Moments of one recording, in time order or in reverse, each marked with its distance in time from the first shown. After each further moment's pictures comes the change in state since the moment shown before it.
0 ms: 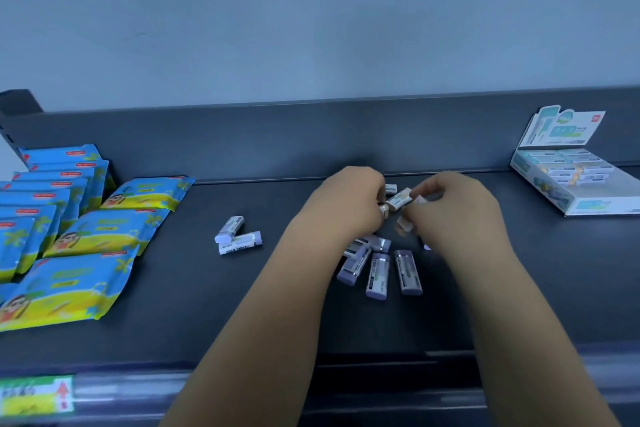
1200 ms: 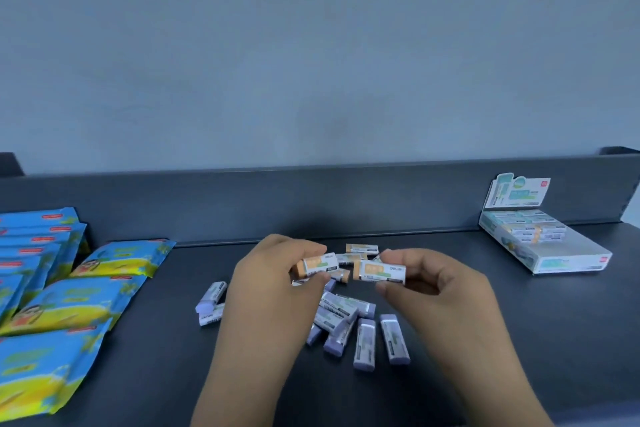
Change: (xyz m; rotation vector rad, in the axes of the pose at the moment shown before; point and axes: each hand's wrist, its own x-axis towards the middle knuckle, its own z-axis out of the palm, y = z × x) left_hand -0.093 -0.017 -0.022 -0.565 0.560 -0.149; right_hand -0.046 0.011 -0.011 0.495 -0.061 -0.209
